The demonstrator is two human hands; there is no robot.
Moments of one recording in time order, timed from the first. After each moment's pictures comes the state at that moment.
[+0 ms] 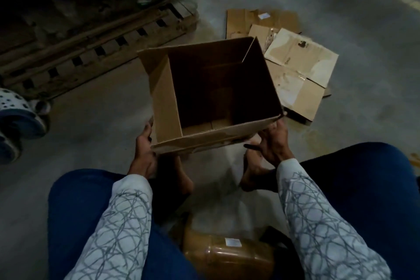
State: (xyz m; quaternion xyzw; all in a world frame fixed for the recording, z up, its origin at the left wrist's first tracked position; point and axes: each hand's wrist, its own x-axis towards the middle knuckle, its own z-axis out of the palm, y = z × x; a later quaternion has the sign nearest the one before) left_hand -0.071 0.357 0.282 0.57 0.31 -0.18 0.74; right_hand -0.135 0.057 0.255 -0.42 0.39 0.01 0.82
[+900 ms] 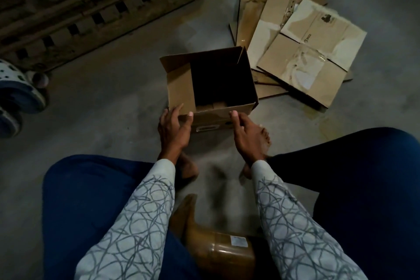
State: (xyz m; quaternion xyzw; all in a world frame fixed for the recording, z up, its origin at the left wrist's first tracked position) left_hand -0.066 0.332 0.213 0.91 0.09 -0.13 0.39; right_hand -0.133 0.141 0.231 -0.84 0.27 0.03 0.46
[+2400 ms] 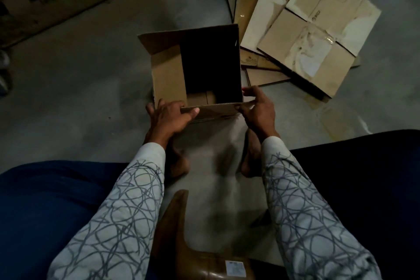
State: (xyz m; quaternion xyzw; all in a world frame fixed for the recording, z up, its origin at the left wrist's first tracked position) left_hand -0.008 0.313 0.170 0.95 -0.04 -0.29 0.13; right_hand -0.071 0.077 0.157 -0.87 0.25 0.04 0.41
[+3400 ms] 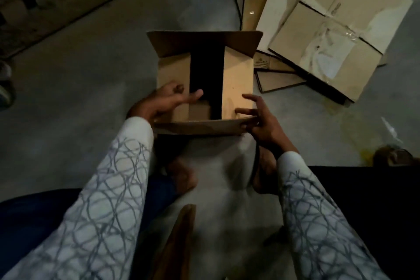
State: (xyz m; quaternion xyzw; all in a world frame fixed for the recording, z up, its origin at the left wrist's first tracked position) left_hand 0.092 0.323 0.152 0.84 0.00 -0.42 0.35; right_hand -0.060 0.061 0.124 -0.79 0.16 0.18 0.56
